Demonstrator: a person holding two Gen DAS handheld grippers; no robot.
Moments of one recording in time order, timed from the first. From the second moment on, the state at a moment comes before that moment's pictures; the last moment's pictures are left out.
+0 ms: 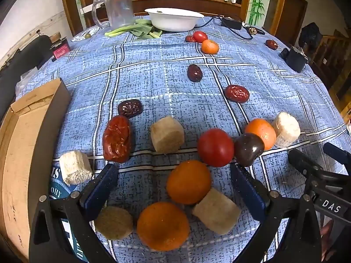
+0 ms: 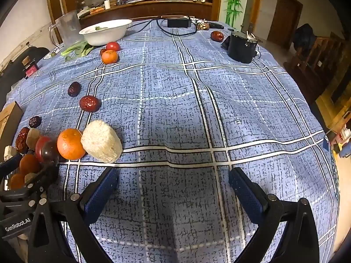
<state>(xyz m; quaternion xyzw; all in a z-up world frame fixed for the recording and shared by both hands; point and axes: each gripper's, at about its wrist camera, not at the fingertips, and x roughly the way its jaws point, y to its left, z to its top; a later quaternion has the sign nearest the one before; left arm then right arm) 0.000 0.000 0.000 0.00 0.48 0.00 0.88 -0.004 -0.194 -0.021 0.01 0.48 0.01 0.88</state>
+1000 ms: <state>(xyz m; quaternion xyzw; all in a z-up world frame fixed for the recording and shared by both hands) -0.145 0.052 0.122 -0.04 0.24 0.02 0.97 -0.147 -0.195 0.066 0.10 0.27 -0.04 0.96</state>
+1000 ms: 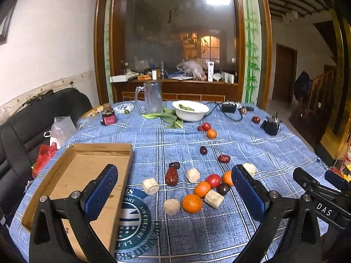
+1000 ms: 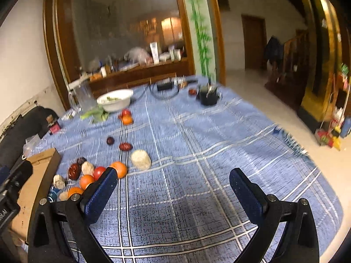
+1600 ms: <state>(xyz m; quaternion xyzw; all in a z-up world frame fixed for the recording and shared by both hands) -0.157 0.042 0.103 -0.01 0.25 0.01 0.97 -0.167 -0.178 0.061 0.09 0.21 -0.04 0.97</state>
